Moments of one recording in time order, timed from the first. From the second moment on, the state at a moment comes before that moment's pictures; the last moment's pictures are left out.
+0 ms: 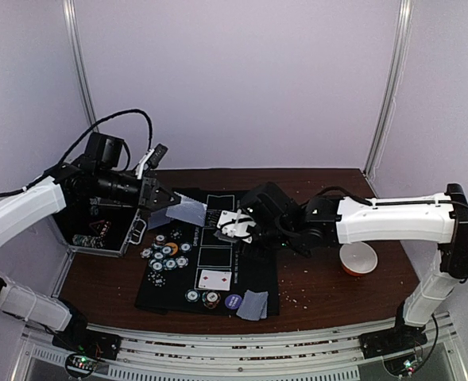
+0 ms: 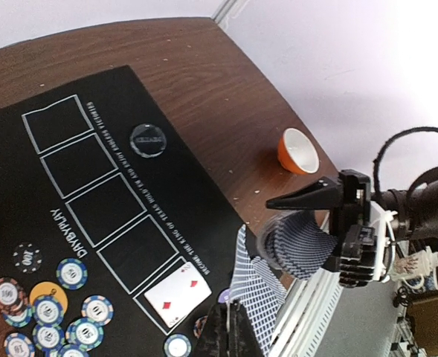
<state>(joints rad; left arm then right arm) -0.49 1.27 1.14 -0.50 0.67 -0.27 1.12 1.66 1.31 -0.43 0.31 -0.36</state>
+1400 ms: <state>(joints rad) -0.91 2.03 1.58 -0.91 -0.30 -0.36 1.09 1.54 1.20 -0.44 0.35 -0.31</state>
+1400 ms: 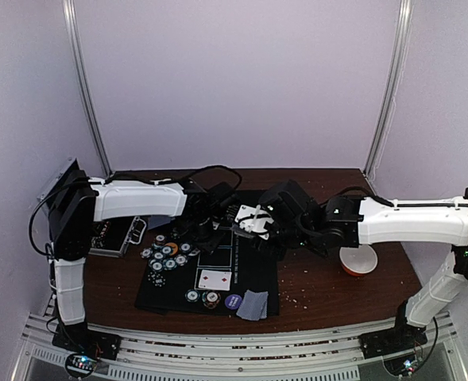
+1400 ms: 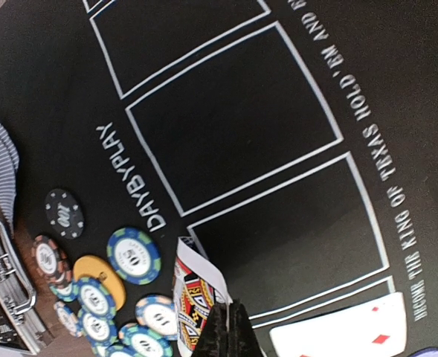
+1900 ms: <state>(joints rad) -0.90 2.08 1.59 -0.77 -0.17 -0.45 1.09 1.53 1.20 -0.44 0.35 -0.31</state>
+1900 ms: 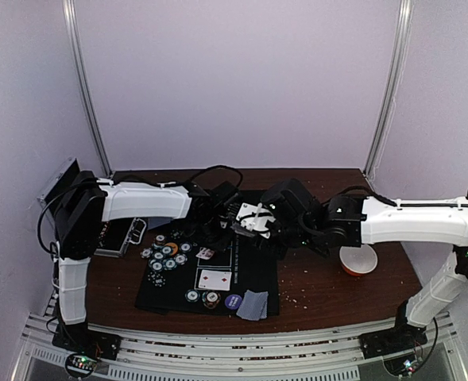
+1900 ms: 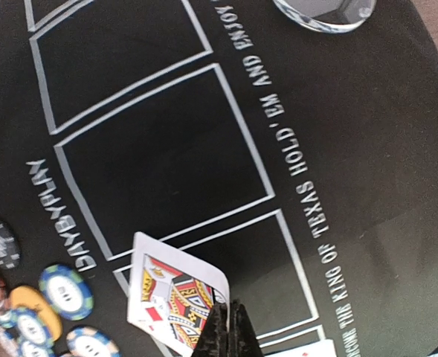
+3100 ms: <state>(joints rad) -0.68 1.98 1.31 -0.59 0.04 -0.43 1.09 1.52 1.20 -0.45 0.36 -0.31</state>
